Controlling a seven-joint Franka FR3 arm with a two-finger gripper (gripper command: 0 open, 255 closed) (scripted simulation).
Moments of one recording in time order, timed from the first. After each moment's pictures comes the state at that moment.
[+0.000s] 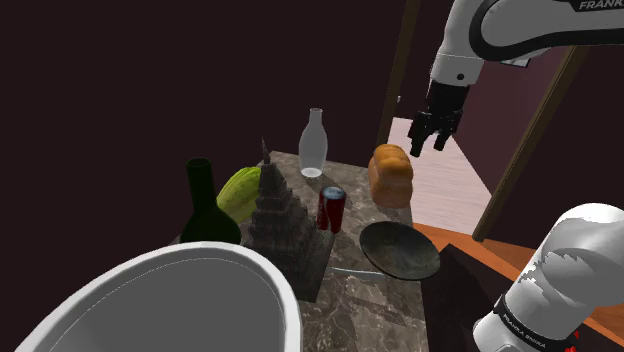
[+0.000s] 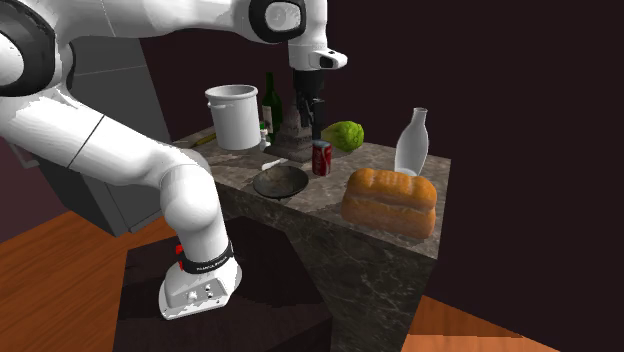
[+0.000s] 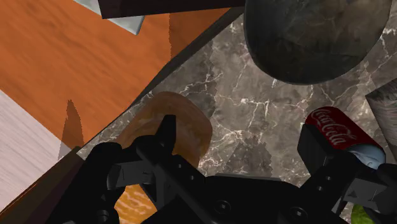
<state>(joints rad) -0.02 -0.78 0.06 -2.45 0.04 1.70 0.15</state>
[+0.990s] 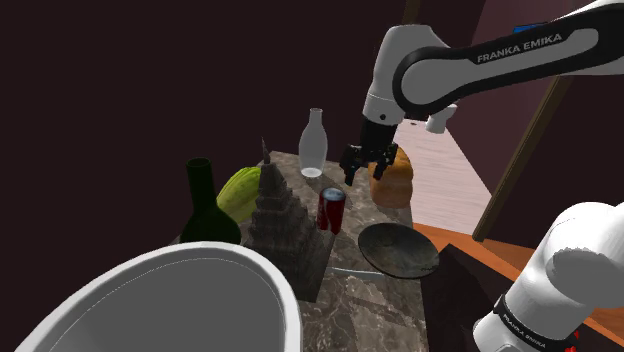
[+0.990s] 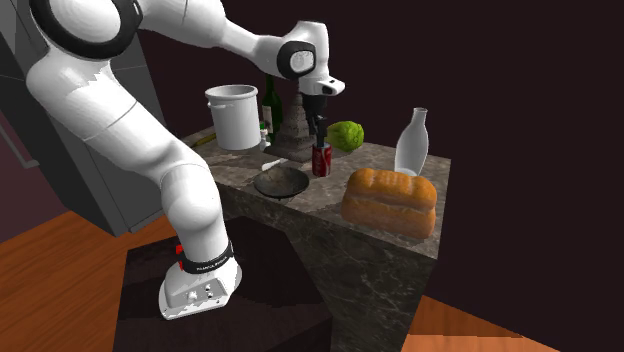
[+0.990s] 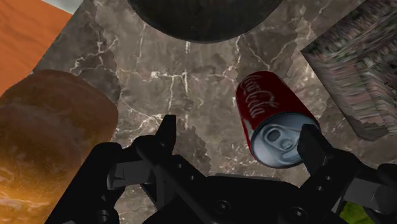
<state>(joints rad) 0.04 -0.47 0.26 -2.45 0.16 2.07 0.39</state>
